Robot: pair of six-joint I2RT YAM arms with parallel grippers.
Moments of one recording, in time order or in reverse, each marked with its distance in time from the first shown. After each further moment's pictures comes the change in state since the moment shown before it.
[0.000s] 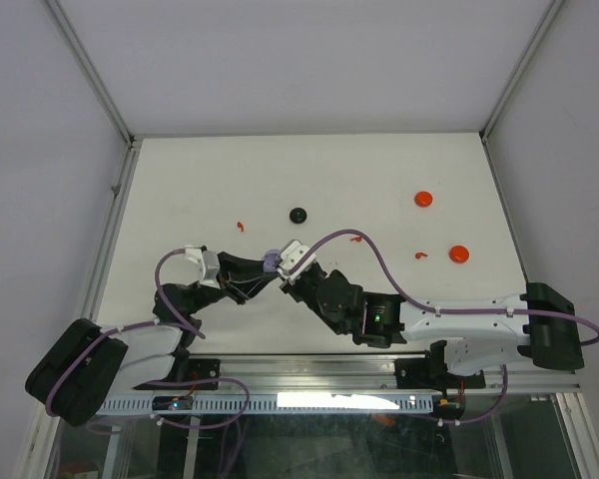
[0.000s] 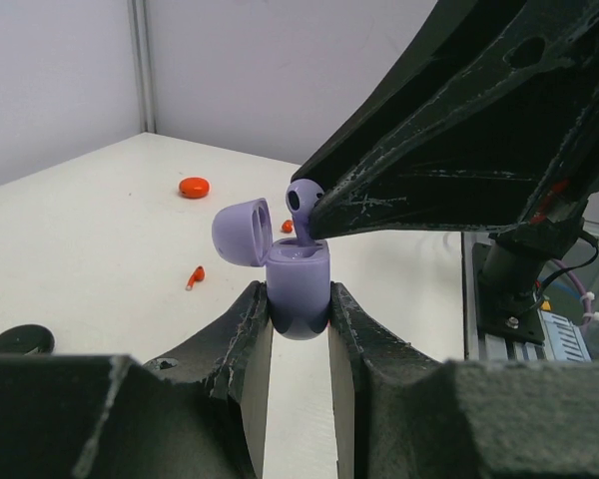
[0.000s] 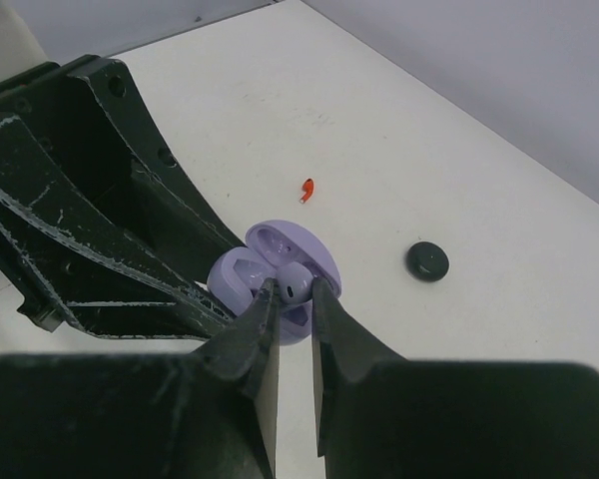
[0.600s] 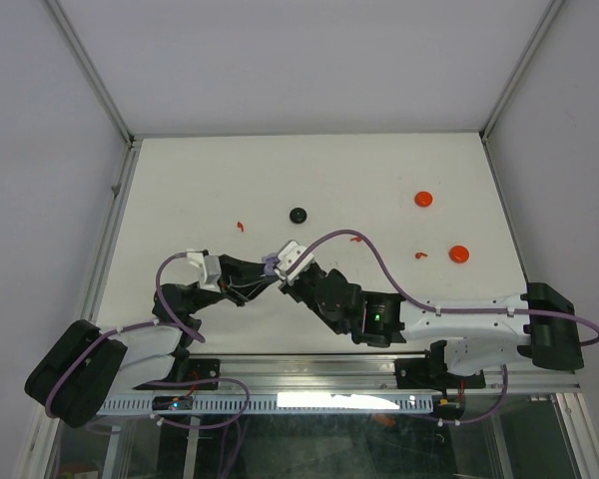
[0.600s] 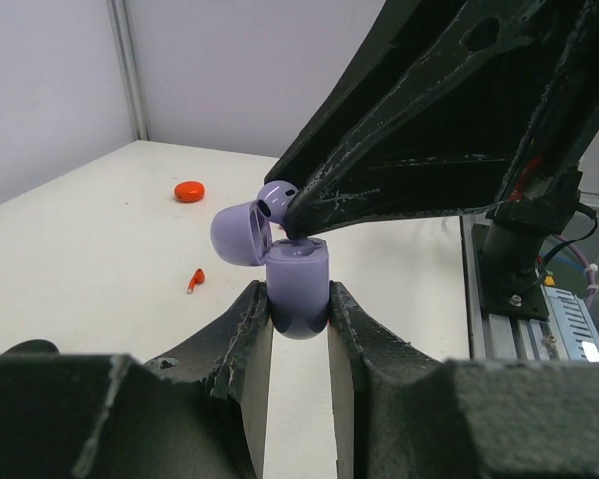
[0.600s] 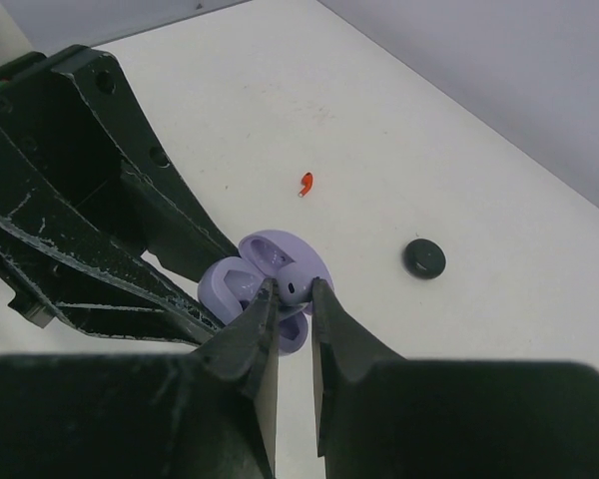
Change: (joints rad) left arm 0.002 -0.008 0.000 -0.001 0.051 0.056; right arm -0.006 0.001 0.019 -0.048 -0.005 -0.008
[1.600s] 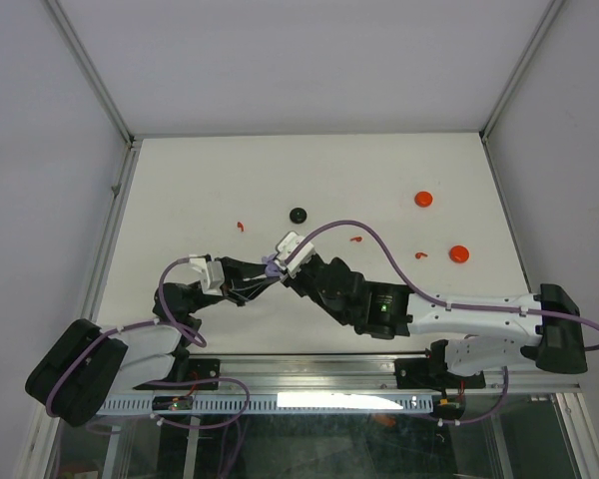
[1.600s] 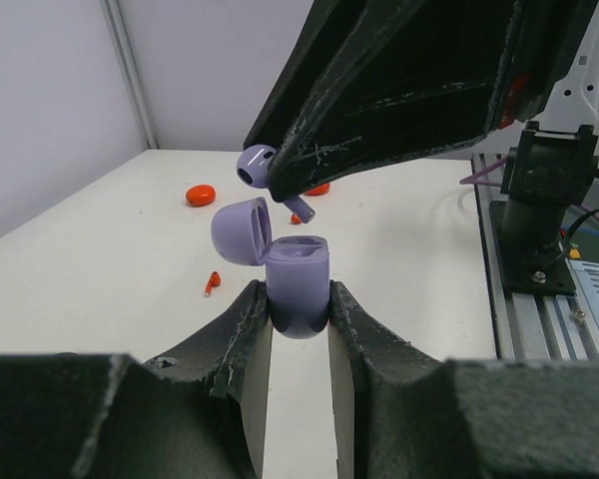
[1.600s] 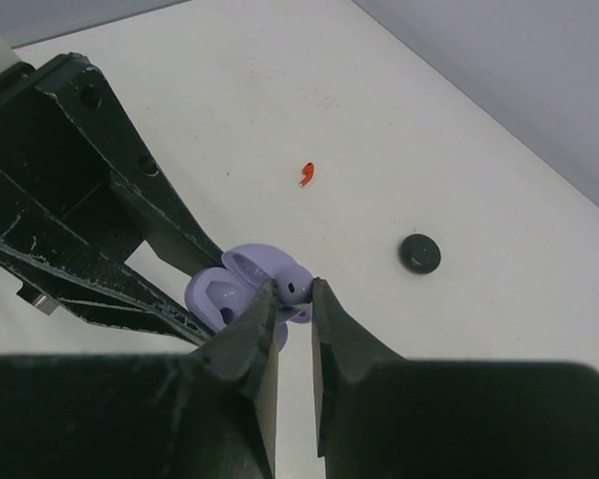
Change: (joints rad) left arm 0.000 0.006 0.004 -0.006 0.038 0.099; right arm -0.040 -0.031 0.074 -0.165 -0.077 0.010
